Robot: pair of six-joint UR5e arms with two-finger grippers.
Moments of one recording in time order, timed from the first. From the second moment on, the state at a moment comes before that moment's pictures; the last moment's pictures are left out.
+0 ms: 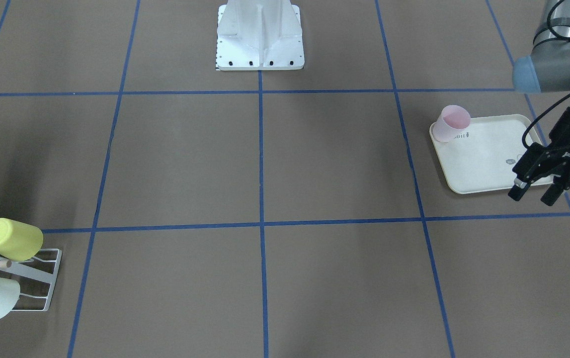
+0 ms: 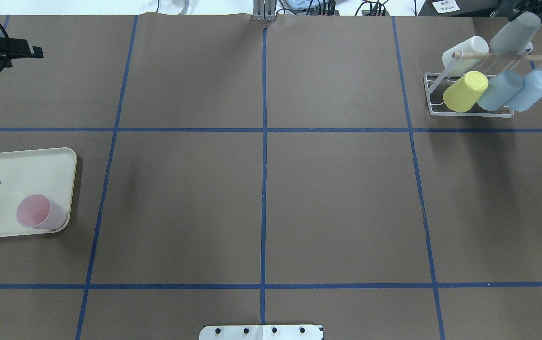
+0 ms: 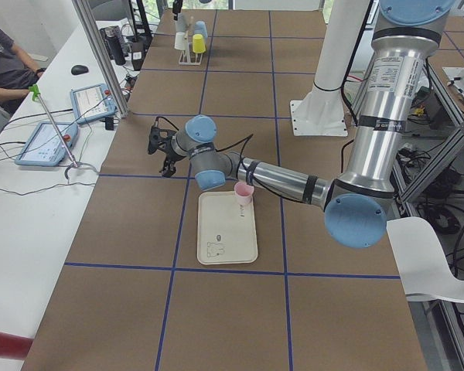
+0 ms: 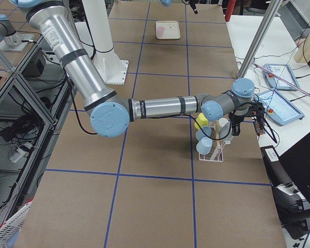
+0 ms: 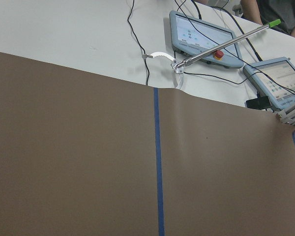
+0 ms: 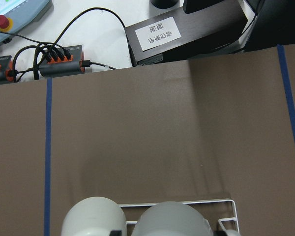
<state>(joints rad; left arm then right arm) -1.15 -1.74 -1.61 -2.55 -2.04 -1.12 1.38 -1.03 1.14 -1.17 2.31 0.60</state>
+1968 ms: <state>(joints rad) -0.89 -1.49 -1.97 -1.87 -2.09 -0.89 1.33 -1.06 1.37 -1.17 2.35 0.80</state>
